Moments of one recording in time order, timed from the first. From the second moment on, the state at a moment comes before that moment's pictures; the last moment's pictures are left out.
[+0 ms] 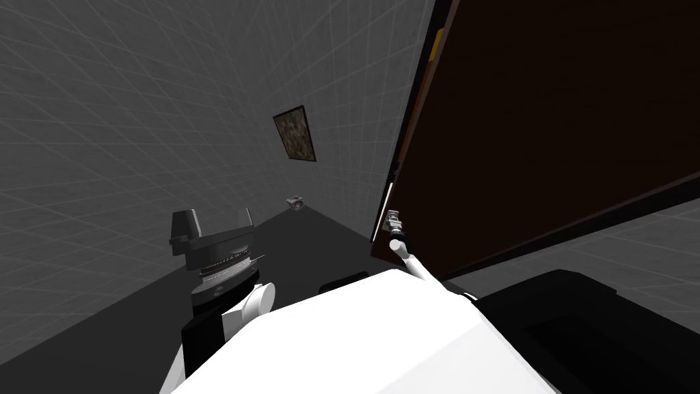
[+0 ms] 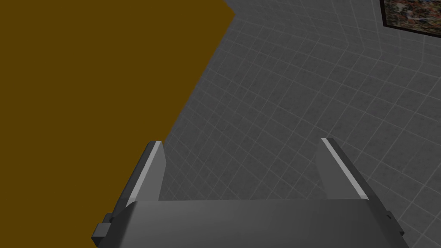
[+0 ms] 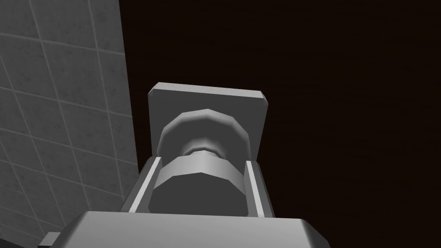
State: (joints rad) arm 0.10 -0.36 0.01 -1.27 -1.19 -0.52 -0.81
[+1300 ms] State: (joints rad) arm 0.13 -0.42 0.11 -1.33 -1.18 -0.50 -0.89
